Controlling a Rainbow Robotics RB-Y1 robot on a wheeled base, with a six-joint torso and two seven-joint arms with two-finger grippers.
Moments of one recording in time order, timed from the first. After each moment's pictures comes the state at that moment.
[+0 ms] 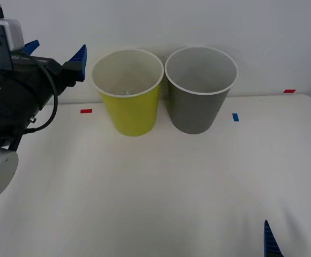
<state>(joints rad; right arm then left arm) 1.06 -0.20 0.12 -2.15 0.09 -0.33 1.43 -0.11 0.48 -0.01 -2.36 0.20 0.74 -1.24</state>
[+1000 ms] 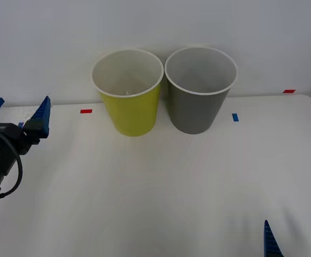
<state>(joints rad) 1.06 -0.20 0.12 -2.15 0.09 -0.33 1.43 0.42 0.43 0.10 -2.42 0.28 0.33 -1.28</state>
